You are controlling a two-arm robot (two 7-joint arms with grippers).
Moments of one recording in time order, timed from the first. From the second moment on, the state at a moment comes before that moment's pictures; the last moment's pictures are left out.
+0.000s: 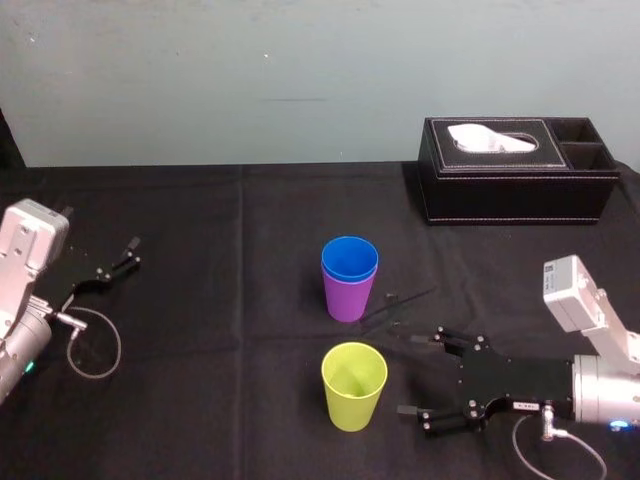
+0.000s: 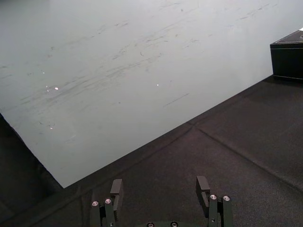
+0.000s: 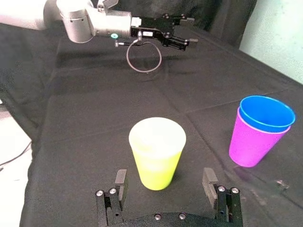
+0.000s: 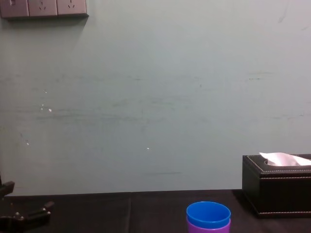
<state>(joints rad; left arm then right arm) -0.20 0.60 0.45 -1.41 -0.25 -0.12 0.03 0.21 0.81 -0.53 -1.55 0.51 -0.06 0.85</state>
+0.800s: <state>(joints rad) -0.20 0.60 0.45 -1.41 -0.25 -0.12 0.03 0.28 0.75 -0.60 -1.47 0.48 -0.04 0.89</state>
